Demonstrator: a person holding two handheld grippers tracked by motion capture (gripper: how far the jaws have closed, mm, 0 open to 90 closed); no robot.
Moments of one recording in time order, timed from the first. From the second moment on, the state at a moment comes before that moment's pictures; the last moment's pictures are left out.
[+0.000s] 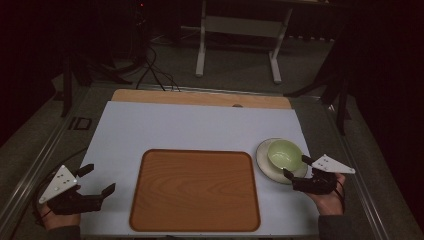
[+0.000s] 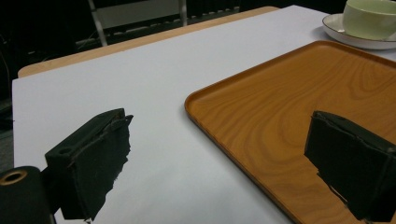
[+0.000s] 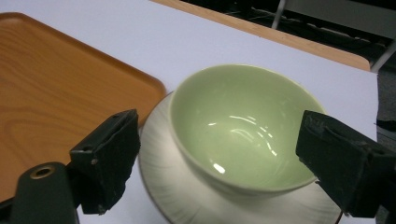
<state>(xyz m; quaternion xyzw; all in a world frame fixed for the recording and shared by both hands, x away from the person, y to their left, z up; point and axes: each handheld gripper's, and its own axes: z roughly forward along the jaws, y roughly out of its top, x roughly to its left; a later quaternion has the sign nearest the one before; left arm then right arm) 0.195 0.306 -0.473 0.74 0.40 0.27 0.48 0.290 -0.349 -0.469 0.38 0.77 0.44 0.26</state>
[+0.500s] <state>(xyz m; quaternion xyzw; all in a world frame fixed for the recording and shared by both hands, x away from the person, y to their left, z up) 0.195 0.306 -0.473 0.73 0.40 0.27 0.48 0.325 -0.359 -0.467 0.41 0.77 0.42 0.26</state>
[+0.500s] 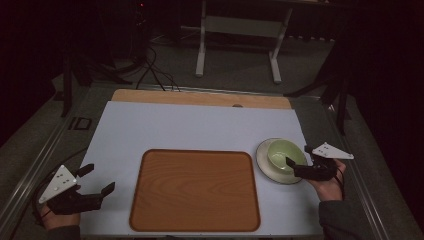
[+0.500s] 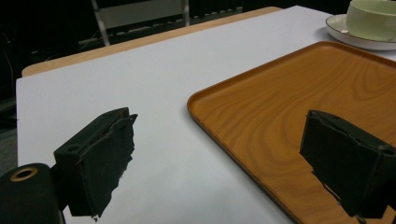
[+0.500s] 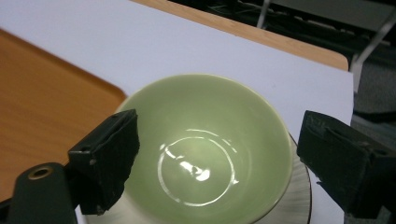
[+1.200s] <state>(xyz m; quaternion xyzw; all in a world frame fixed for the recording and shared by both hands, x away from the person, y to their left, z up) 0.195 0.306 -0.473 0.73 0.40 0.28 0.48 0.358 -0.369 -0.480 0.43 0.79 0.38 0.23</state>
